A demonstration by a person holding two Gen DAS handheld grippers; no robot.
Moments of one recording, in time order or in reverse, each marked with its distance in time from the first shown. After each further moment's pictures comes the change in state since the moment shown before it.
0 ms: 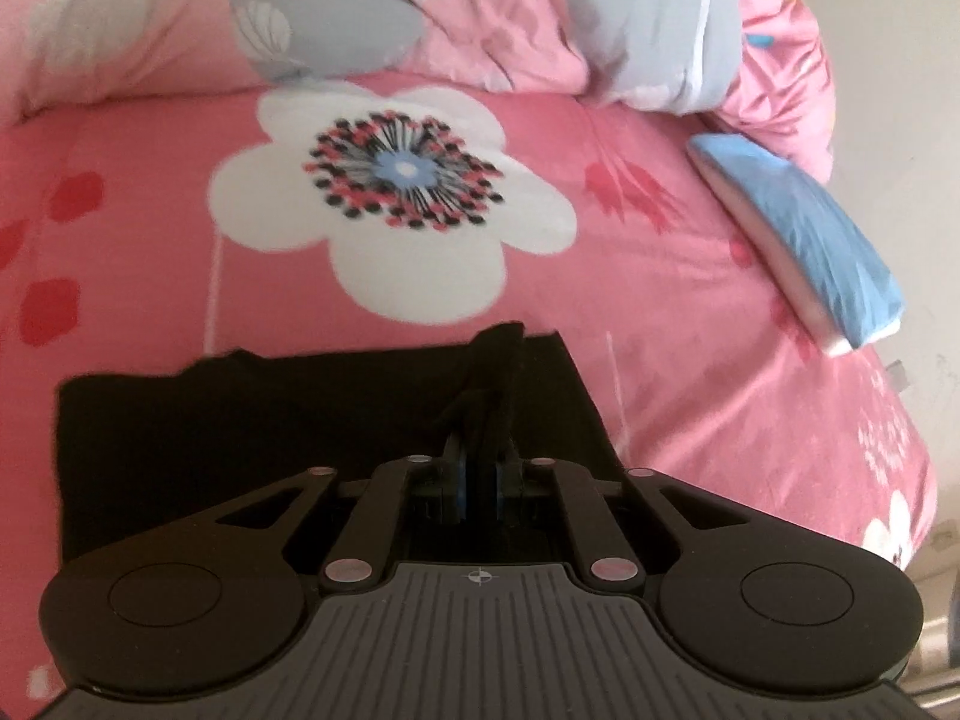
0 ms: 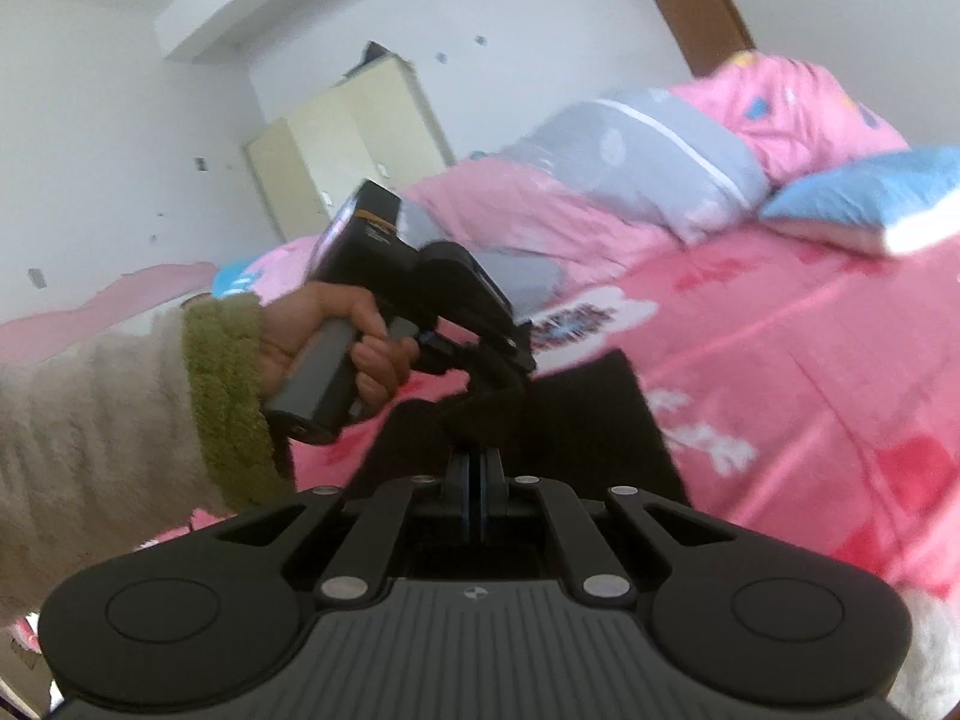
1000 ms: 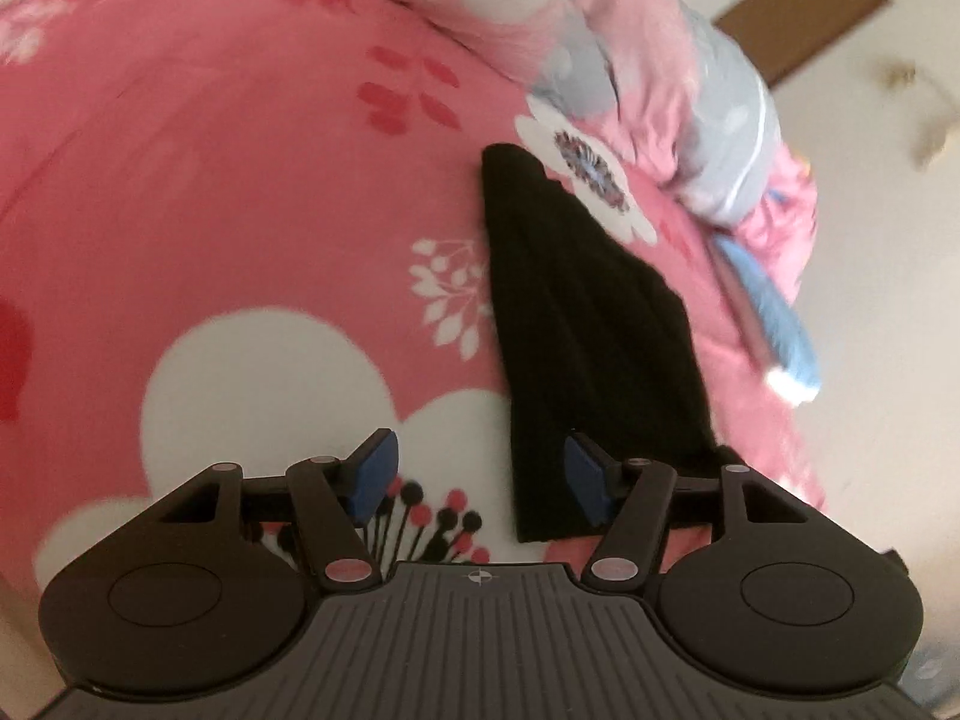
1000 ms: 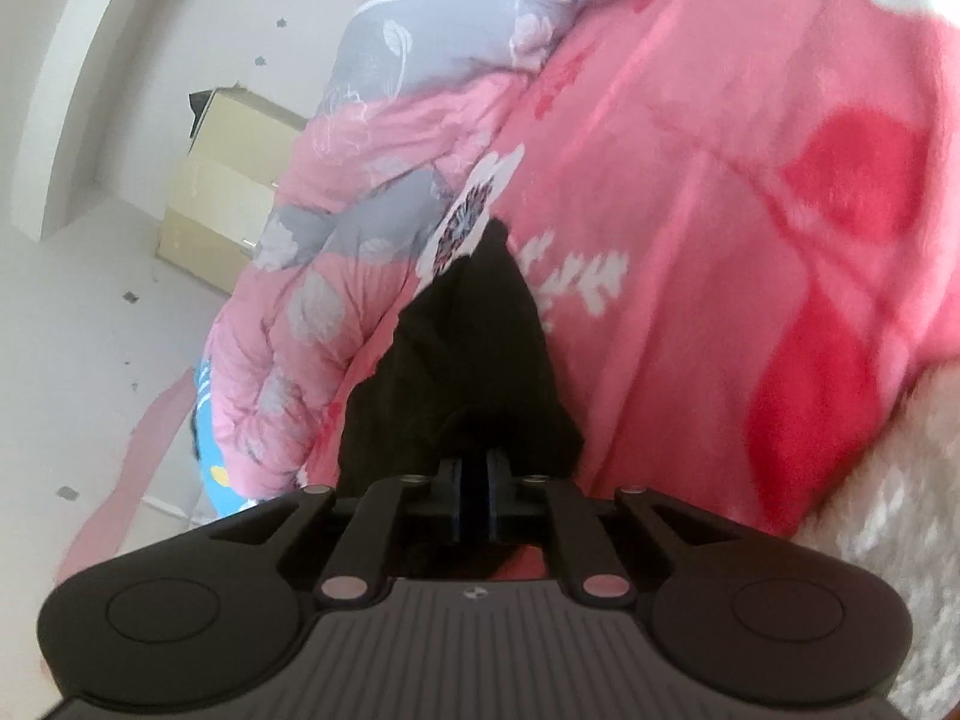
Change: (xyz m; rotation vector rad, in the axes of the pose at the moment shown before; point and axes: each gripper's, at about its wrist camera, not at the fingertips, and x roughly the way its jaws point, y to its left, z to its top) left arm -0.175 0.152 -0.214 -0.379 -0.198 -0.151; right arm 0.027 -0.090 -0.016 0.556 0.147 0.069
